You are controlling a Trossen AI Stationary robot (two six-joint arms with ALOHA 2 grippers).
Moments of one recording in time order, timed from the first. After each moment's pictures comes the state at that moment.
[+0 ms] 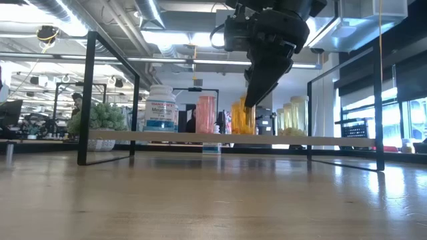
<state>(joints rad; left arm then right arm) -0.31 1.58 1.76 -0.93 -0.48 -0.47 0.10 1.79 1.30 -0.62 -0.03 0.18</state>
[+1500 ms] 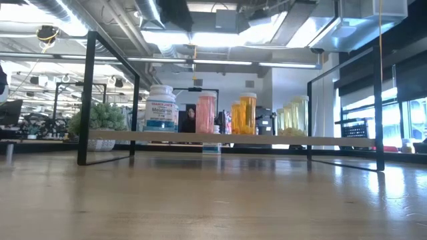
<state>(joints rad) 0.36 1.52 1.76 -0.99 0.01 0.08 0.12 1.19 1.30 -0.66 0.04 0.02</state>
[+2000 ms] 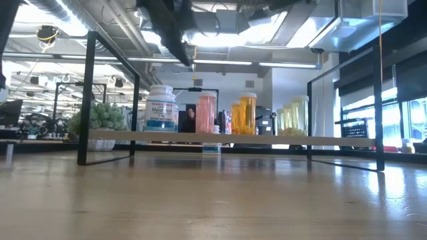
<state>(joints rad) 0.66 1.68 1.76 -1.01 0.24 0.63 0.02 1.19 1.30 -0.59 0.56 0.10</state>
